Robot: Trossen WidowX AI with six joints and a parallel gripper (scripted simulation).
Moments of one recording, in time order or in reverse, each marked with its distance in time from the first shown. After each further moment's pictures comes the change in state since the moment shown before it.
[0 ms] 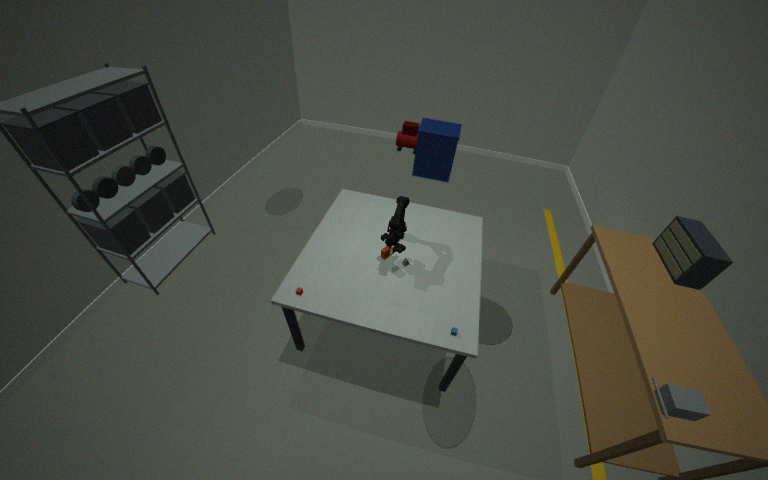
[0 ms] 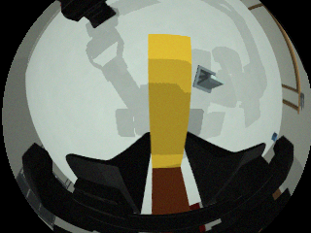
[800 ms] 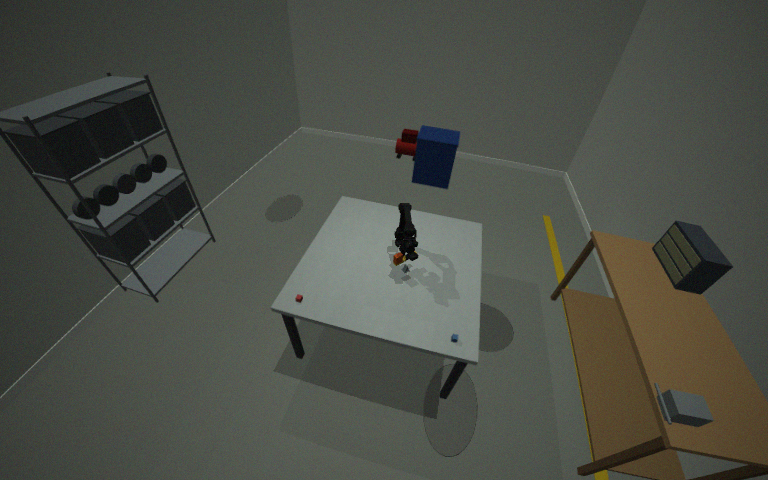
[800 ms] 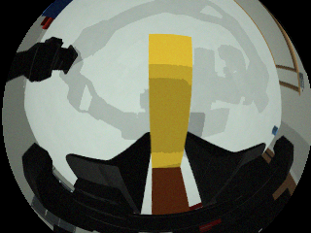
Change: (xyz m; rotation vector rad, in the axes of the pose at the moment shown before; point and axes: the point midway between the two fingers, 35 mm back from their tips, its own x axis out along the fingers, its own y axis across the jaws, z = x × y) arm -0.002 -0.069 0.065 0.177 -0.001 -0.007
